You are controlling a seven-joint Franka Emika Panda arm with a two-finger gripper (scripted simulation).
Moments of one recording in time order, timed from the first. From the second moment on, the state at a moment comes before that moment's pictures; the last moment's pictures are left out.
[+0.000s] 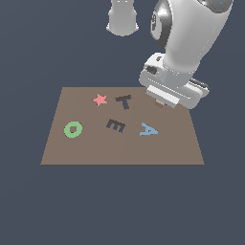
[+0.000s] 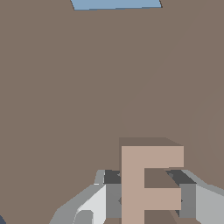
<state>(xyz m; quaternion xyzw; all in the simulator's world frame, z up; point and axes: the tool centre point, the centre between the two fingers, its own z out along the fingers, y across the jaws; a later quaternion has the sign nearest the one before) -0.080 0.149 0.030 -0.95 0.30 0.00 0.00</state>
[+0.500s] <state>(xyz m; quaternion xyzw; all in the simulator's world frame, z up) -0.080 0.149 0.033 -0.95 0.30 0.00 0.00</state>
